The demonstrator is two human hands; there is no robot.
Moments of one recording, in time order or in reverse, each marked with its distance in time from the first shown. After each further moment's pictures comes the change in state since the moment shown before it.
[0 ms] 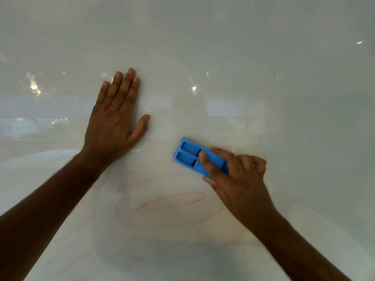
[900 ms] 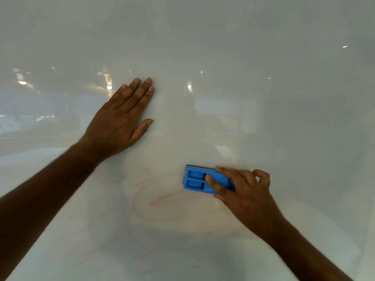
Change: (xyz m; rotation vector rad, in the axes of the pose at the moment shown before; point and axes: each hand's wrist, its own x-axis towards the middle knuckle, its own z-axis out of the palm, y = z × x) left_hand -0.003 -0.042 -0.016 0.035 -0.077 0.247; right_hand -0.029 -0.016 -0.015 -0.072 -0.105 -0.163
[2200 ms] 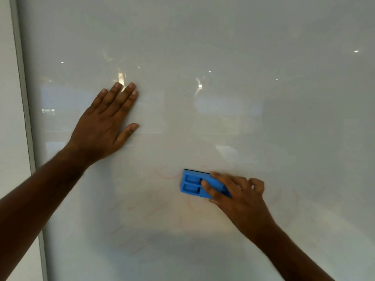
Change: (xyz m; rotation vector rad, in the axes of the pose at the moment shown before) left_hand -0.118 -0.128 -0.035 0.020 -0.036 -0.108; right_hand 0.066 -0.130 -0.004 0.039 -0.036 0.003
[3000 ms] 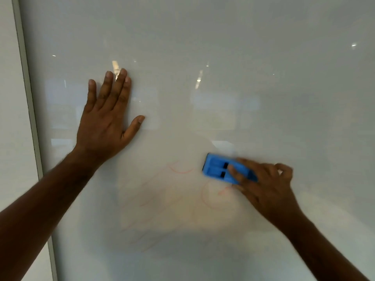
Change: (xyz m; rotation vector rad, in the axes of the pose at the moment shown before) left_hand -0.018 -0.005 0.010 -0.010 0.102 -0.144; right_hand 0.004 0.023 -0.005 -0.067 0.016 0.027
